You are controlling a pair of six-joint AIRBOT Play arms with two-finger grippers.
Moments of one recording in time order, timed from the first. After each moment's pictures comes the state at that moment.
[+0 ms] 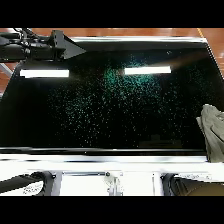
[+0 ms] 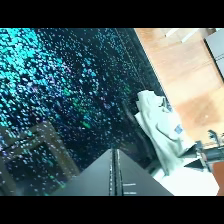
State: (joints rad) left arm -0.21 -1.35 1.79 0.68 -1.17 -1.47; right arm -1.32 -1.58 1.23 -1.36 1.48 1.37
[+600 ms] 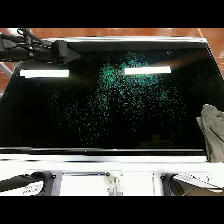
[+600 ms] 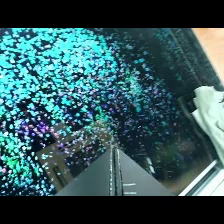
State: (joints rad) left arm -0.21 -1.37 1.79 0.87 -1.16 -1.41; right arm -1.15 -1.36 1.50 -0.38 1.52 1.26
